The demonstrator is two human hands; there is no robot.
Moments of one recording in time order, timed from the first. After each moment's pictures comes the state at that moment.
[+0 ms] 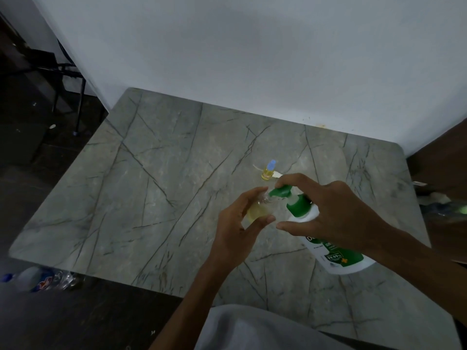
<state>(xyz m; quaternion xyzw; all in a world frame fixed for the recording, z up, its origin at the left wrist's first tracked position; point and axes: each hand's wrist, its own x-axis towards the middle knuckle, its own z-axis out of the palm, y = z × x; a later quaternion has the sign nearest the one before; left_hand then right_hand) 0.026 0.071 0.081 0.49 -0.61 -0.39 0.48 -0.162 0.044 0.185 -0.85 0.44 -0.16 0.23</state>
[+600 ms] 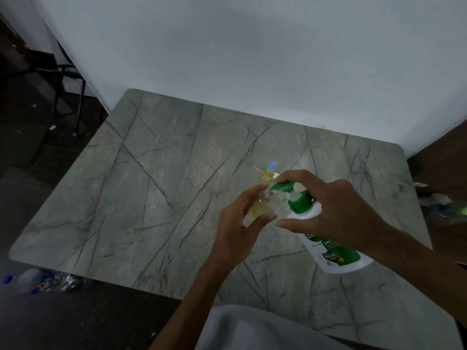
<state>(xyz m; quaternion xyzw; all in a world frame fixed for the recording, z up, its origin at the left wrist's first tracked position) 0.025 0.065 0.086 0.48 -0.60 -0.41 0.49 -0.159 0.040 0.189 -0.84 0.44 -0.19 0.24</state>
